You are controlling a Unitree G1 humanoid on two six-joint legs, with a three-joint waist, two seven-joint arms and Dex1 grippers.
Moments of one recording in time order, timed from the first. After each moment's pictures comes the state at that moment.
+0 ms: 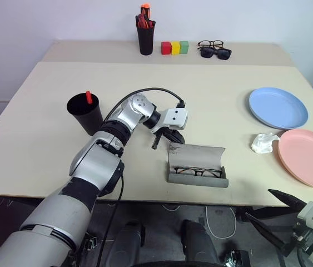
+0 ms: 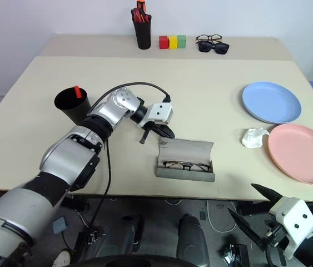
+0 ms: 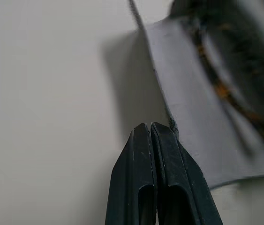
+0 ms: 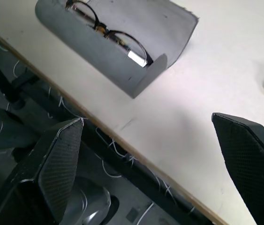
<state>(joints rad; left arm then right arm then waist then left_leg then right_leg) -1.28 0.12 -0.34 1.21 0.16 -0.28 -1.51 0.85 -0.49 -0.63 -0.72 0.41 0.15 0.89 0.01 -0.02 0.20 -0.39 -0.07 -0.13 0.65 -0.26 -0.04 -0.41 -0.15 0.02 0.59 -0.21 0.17</state>
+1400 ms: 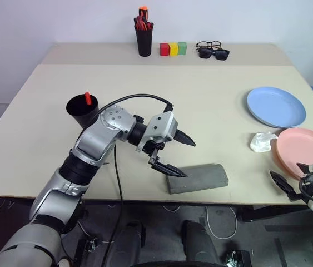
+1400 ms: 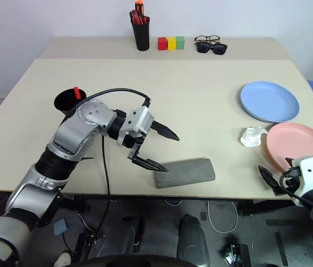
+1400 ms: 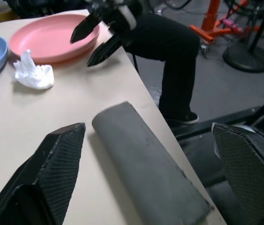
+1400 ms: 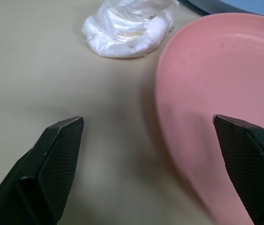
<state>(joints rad) -0.80 0.42 -0.37 -0.07 -0.31 0.43 -1.40 0.25 -0.67 -0.55 -0.04 0.34 0.28 0.67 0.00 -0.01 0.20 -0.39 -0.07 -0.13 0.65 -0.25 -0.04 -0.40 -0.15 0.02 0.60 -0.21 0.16</state>
